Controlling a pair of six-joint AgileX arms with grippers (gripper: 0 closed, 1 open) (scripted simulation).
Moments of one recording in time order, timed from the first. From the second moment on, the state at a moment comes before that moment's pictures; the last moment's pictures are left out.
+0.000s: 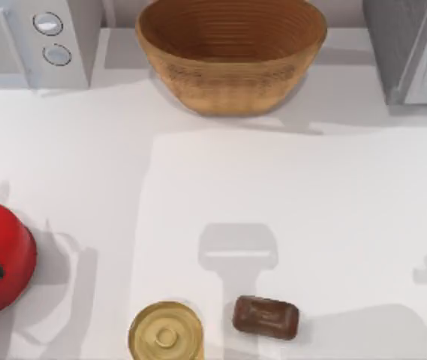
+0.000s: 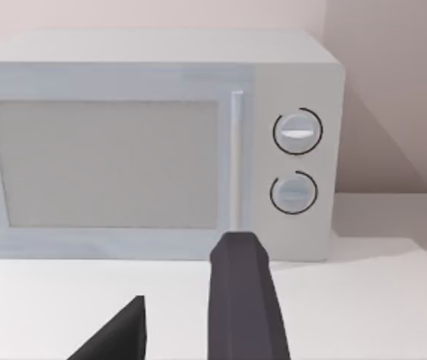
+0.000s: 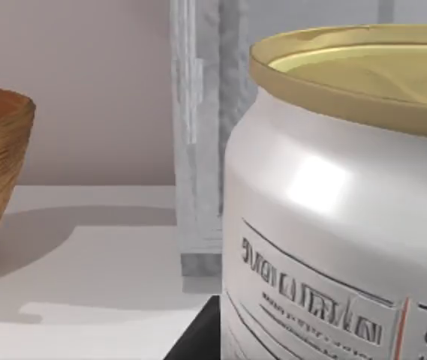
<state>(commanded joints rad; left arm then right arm) 0.00 0.00 0.00 0.00 0.00 0.00 0.01 0.04 0.02 0.01 0.01 0.00</state>
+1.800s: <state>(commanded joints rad) 0.00 0.00 0.00 0.00 0.00 0.00 0.64 2.26 1.73 0.52 0.66 0.02</state>
